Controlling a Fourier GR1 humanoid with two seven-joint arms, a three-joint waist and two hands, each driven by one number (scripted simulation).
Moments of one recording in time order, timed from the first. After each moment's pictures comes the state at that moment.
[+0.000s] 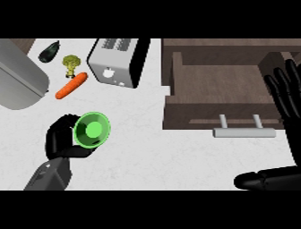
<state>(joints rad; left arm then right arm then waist) -0.37 0.13 0.21 -0.53 0.26 -0.17 -1.01 -0.10 -0.08 -0.05 -2.09 -0.14 0.13 0.18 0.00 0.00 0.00</state>
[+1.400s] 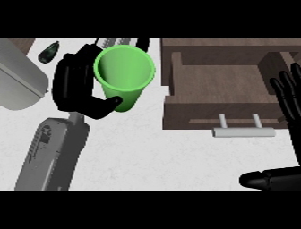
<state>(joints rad) -0.52 0.03 -0.01 -1.41 0.29 0.04 -0.28 -0.07 -0.09 -0.08 -2.07 -0.15 0.15 0.15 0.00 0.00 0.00</state>
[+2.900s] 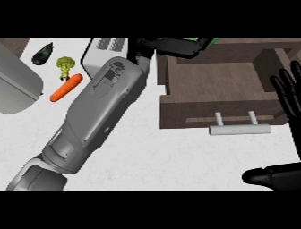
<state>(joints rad) -1.16 0.00 -0.19 -0.75 0.36 0.37 -0.27 -0.08 -0.11 -0.10 -2.04 -0.18 0.18 0.14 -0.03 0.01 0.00</state>
